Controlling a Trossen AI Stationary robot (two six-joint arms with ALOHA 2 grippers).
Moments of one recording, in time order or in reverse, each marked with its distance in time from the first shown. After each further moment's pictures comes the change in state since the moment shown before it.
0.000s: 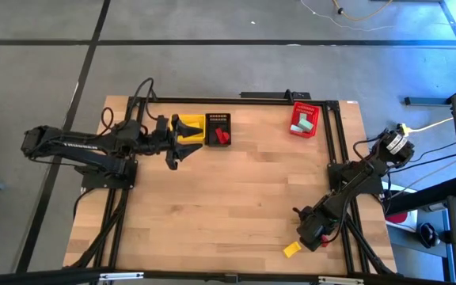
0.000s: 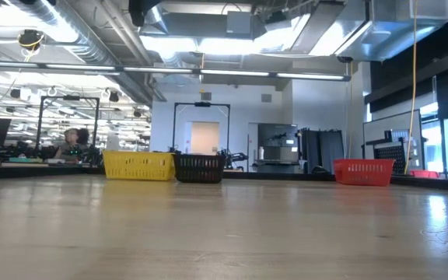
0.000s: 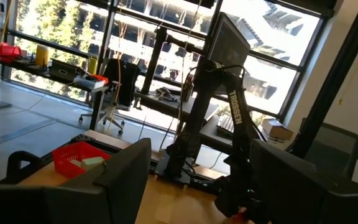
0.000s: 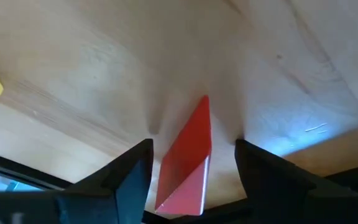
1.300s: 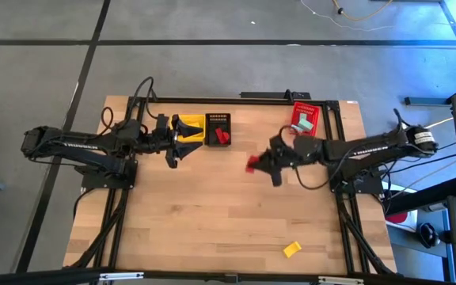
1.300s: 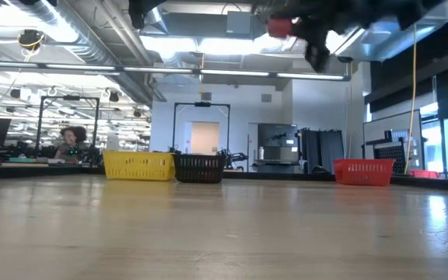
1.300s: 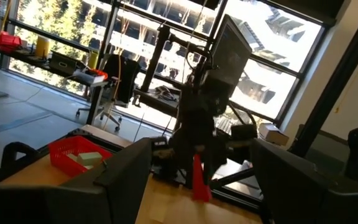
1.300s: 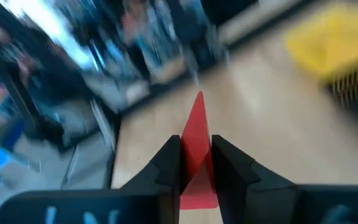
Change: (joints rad) left arm 0.010 0.000 0.000 -0.001 0.000 -0.060; right arm -0.747 -0.389 0.026 0.786 0.430 -1.085
